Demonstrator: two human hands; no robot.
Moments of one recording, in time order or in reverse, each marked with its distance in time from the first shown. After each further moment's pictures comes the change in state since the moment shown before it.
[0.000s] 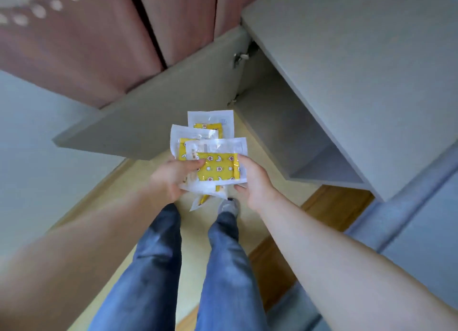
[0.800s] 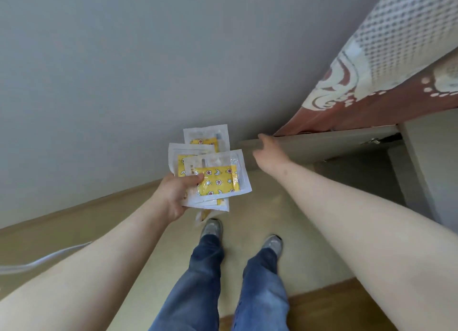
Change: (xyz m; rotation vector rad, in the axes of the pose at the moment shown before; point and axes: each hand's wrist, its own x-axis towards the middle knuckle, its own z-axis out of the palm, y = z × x) left_hand -0.118 0.001 -0.259 -0.521 0.222 0.140; right_hand -0.057 -0.009 0.273 -1.365 -0.152 -0.671
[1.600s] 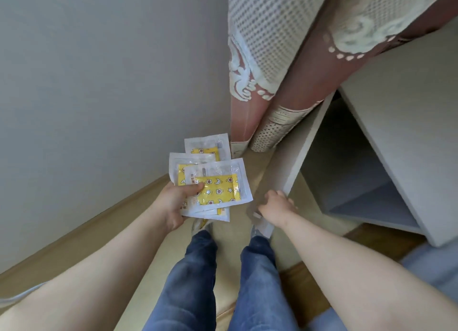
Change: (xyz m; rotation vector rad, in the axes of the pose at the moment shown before) left_hand -0.031 -0.045 0.081 0.223 -0.094 -0.069; right_hand -0.109 0.151 0.004 -0.160 -0.172 0.417
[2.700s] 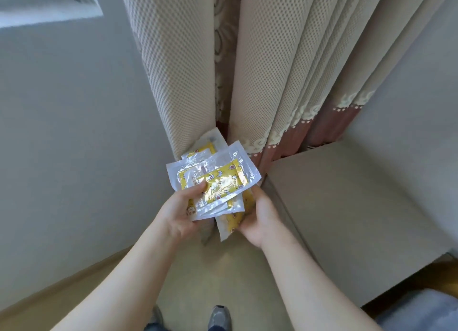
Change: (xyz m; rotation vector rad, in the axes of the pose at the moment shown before) left_hand -0.145 0.027 0.179 -0.341 -0.293 0.278; right_hand -0.126 0.038 -0.176 1.667 -0.305 -0.362
